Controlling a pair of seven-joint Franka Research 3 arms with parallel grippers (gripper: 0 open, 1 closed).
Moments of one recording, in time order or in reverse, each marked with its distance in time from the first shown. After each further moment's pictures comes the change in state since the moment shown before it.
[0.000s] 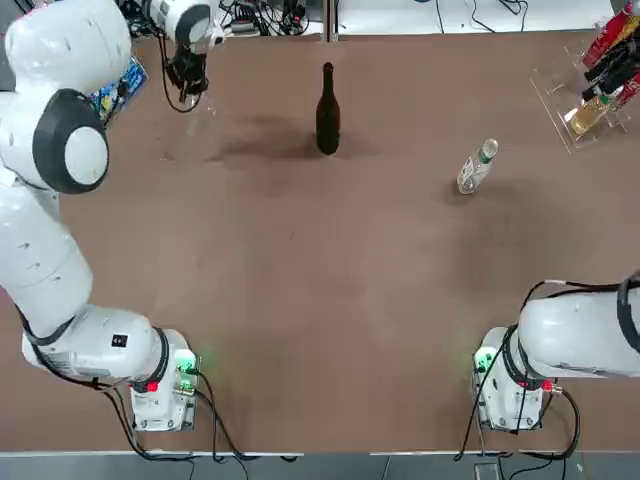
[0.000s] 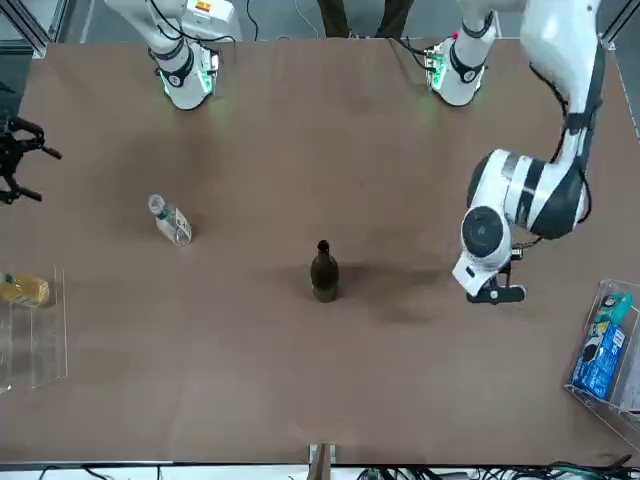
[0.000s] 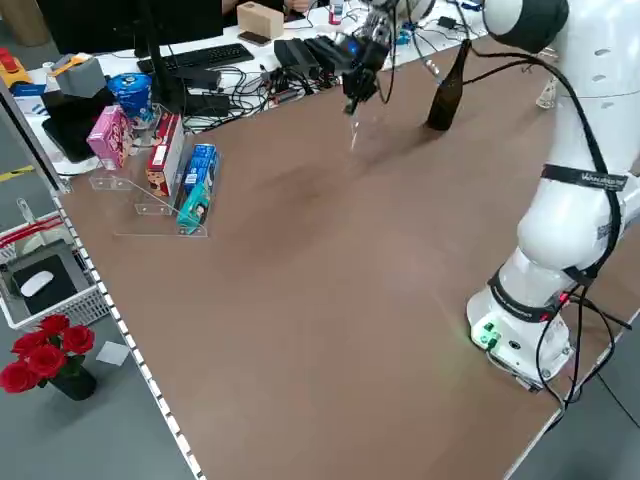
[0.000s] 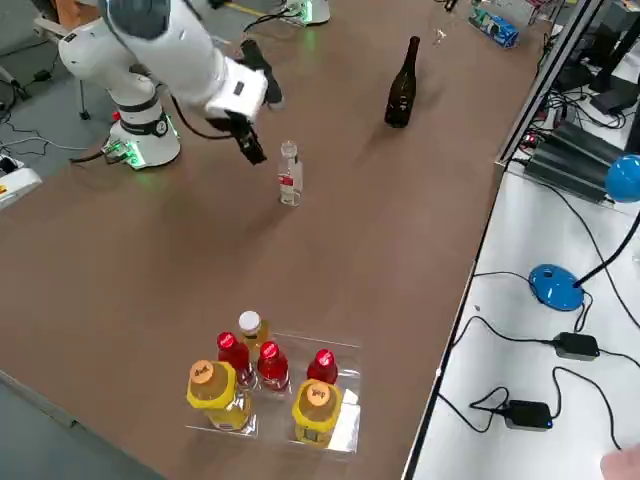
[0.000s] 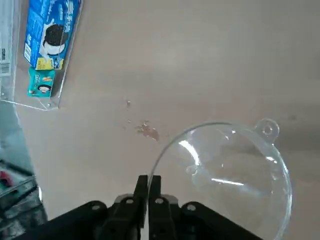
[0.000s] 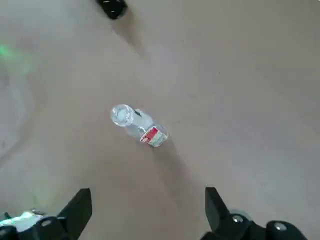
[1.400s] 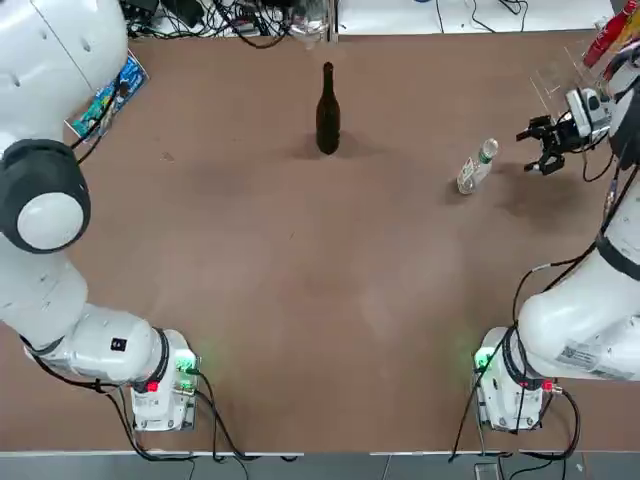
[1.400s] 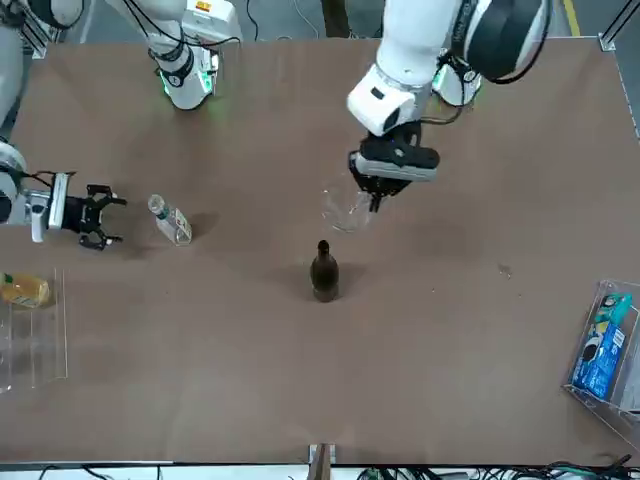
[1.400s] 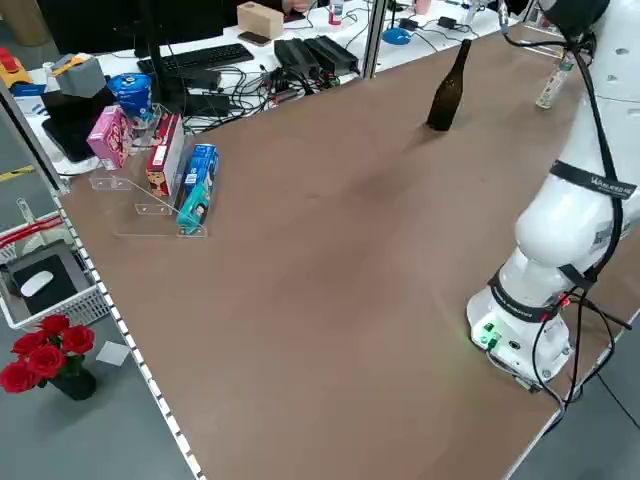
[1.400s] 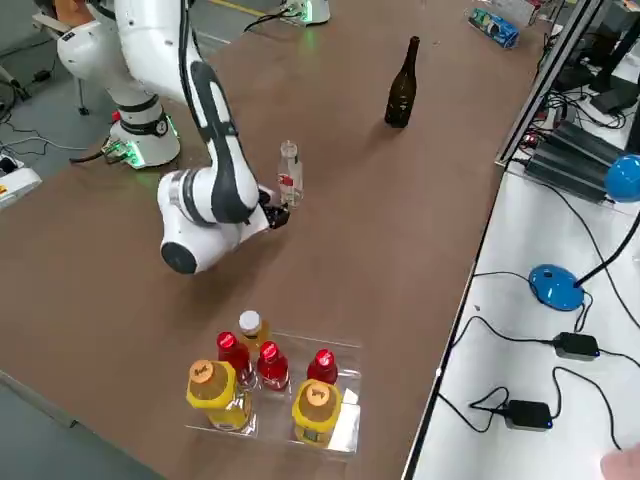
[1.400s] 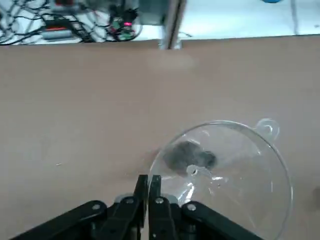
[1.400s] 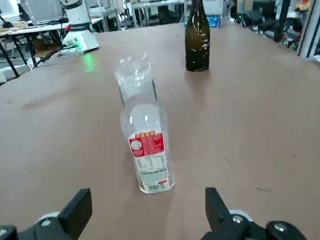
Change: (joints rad) left arm -0.085 -0.120 -0.375 0.221 -0.205 0.251 -0.257; right arm -0.068 0.594 -0.038 -0.003 0.488 -0.184 -1.078
